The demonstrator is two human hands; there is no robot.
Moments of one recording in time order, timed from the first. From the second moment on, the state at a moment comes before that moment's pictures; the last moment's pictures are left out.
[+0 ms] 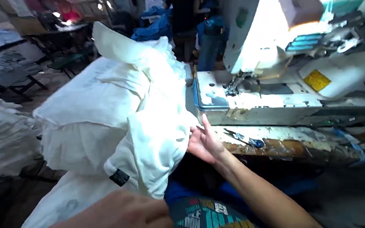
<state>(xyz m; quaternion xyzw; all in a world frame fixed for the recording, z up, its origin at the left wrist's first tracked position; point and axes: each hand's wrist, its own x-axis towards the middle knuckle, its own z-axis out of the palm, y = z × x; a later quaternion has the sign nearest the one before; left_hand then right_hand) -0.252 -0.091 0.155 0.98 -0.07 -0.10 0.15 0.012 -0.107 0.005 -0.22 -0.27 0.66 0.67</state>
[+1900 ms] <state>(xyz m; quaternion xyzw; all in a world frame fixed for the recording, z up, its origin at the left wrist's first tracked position) -0.189 -0.088 0.048 0.77 0.18 0.39 0.47 0.061 -0.235 0.013 -0.29 -0.39 0.49 0.72</state>
